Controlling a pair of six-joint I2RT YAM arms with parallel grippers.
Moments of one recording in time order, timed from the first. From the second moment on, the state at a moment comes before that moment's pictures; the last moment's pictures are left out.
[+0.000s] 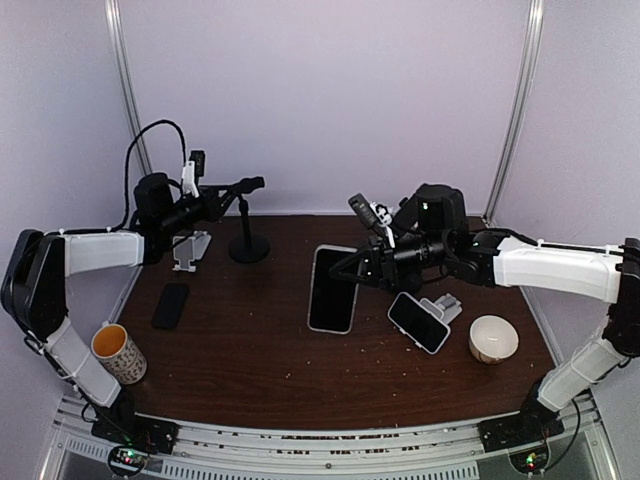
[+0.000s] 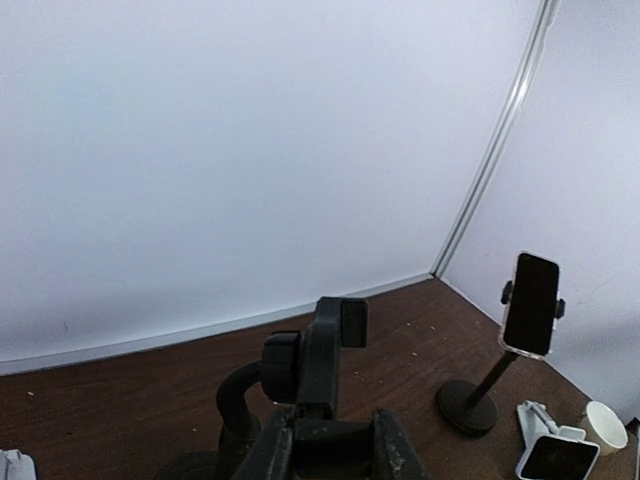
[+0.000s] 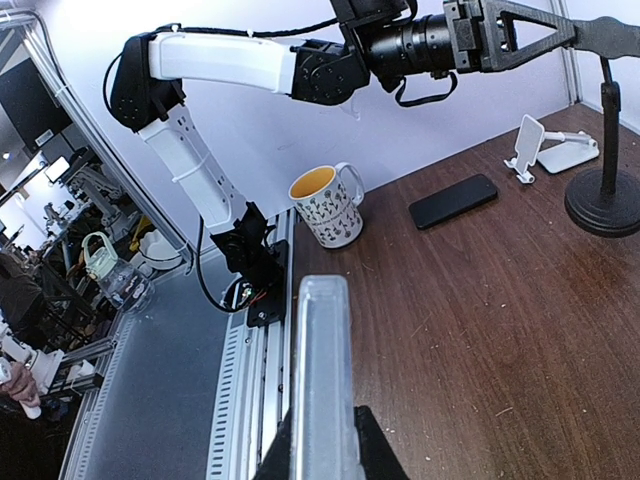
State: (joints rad) left arm -0.26 1.59 0.99 0.60 0.49 -0.30; right arm 0.76 1.48 1.07 0.12 -0.84 0.23
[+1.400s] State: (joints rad) left arm -0.17 1.74 1.10 0.57 0.36 -0.29; right arm 0.75 1.48 1.06 0.09 -0.79 0.24
